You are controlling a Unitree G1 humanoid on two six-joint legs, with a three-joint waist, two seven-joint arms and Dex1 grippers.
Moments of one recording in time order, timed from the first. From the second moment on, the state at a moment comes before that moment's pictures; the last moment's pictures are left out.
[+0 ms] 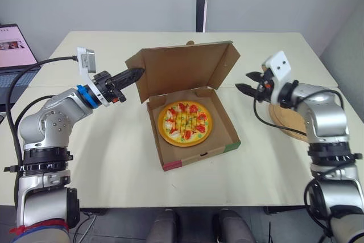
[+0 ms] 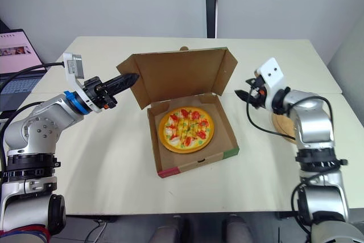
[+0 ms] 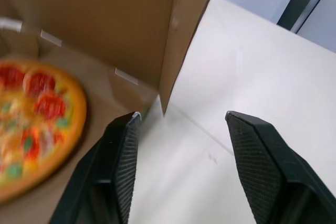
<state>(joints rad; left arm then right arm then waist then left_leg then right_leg) -0.65 0.70 0.24 0.21 -0.83 0.68 -0.89 -0.79 -0.43 -0.07 0.14 0.08 0.60 0.77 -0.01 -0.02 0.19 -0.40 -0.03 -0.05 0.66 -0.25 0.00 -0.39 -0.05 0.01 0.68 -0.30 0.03</state>
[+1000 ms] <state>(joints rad) -0.89 0.48 0.16 0.34 -0.60 0.56 -0.83 -0.78 -0.43 -0.11 0.00 0.14 0.70 0.48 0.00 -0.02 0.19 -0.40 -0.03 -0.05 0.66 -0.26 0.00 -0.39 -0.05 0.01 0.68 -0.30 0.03</state>
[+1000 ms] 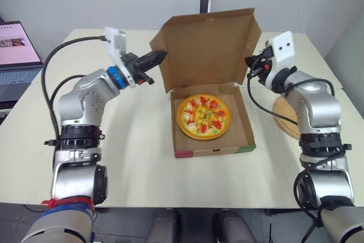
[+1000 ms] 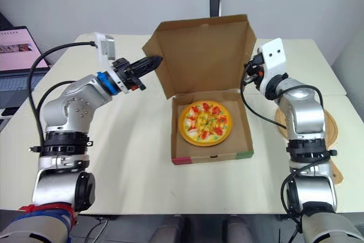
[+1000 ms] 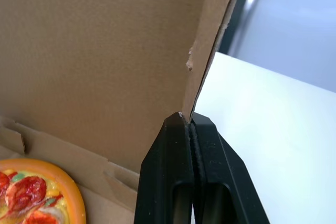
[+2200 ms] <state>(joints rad) -0.66 0.23 0.24 -0.15 -0.75 0.95 -0.46 -0.35 -0.31 -0.18 -0.63 0.15 0.96 0.22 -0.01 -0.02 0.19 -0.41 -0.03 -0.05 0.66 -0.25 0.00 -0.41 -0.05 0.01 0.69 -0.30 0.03</state>
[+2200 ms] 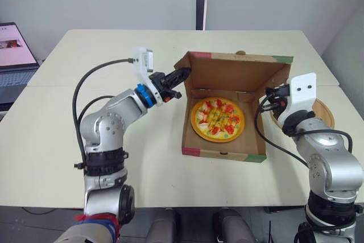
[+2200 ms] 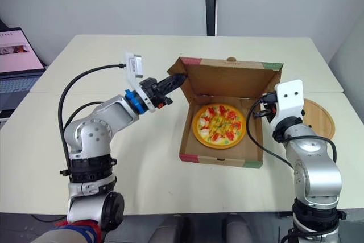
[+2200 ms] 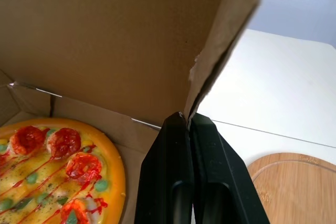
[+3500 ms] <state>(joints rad) -0.59 0.24 0.21 -0.24 -0.82 0.95 -0.35 -0.29 -0.35 -0.32 -0.81 0.34 1.06 0.18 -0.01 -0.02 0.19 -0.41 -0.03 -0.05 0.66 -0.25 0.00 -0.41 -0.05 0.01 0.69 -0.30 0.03</state>
